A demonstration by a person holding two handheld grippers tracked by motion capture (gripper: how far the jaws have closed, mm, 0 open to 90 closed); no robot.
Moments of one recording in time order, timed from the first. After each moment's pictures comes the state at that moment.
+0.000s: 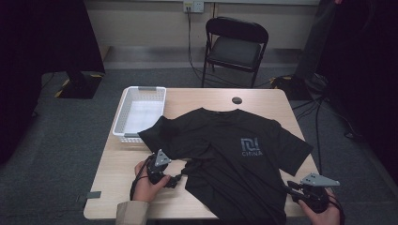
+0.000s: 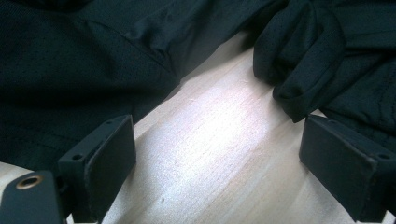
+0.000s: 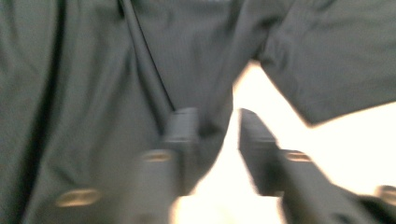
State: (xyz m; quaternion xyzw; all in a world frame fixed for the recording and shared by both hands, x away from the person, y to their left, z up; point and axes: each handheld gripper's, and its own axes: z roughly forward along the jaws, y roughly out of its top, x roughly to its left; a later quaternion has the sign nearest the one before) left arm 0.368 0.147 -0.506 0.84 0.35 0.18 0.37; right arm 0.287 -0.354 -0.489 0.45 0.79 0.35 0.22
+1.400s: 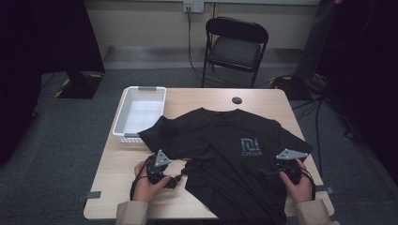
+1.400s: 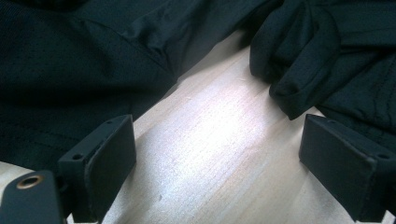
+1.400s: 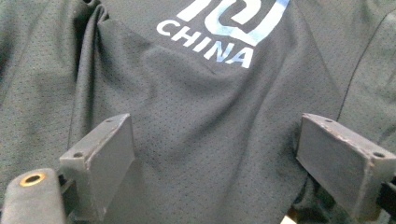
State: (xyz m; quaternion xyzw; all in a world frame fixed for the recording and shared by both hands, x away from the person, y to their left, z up) left arm 0.366 0.147 -0.506 0.84 0.35 0.17 0.37; right arm 0.380 -0.318 -0.507 0.40 0.81 0.37 0.20
